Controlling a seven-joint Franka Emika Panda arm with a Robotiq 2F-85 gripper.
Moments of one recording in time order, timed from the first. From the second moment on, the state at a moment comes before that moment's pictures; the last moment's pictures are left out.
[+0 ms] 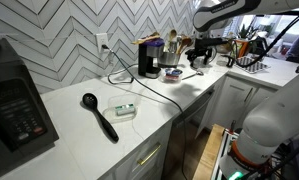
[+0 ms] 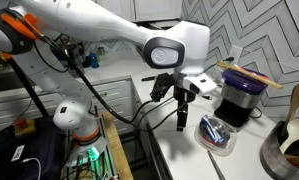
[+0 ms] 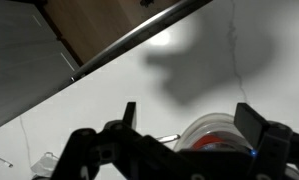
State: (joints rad) arm -0.32 -0.31 -0.30 -2.21 -0.21 1.91 0.12
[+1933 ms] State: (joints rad) arm -0.34 0.00 -0.32 -2.14 0.39 2.42 0.75
